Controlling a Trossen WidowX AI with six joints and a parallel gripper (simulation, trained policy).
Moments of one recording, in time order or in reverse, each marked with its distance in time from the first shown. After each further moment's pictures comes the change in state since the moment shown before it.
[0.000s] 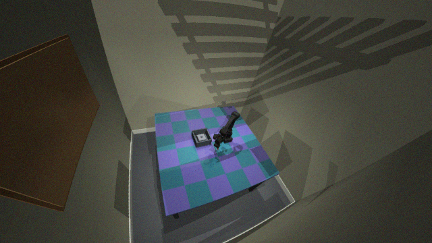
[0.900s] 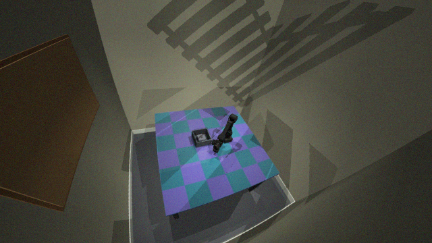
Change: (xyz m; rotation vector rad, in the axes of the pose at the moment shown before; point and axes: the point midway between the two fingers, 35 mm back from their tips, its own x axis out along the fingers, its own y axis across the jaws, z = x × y) arm 0.091 0.011 -0.010 -0.068 0.017 -0.019
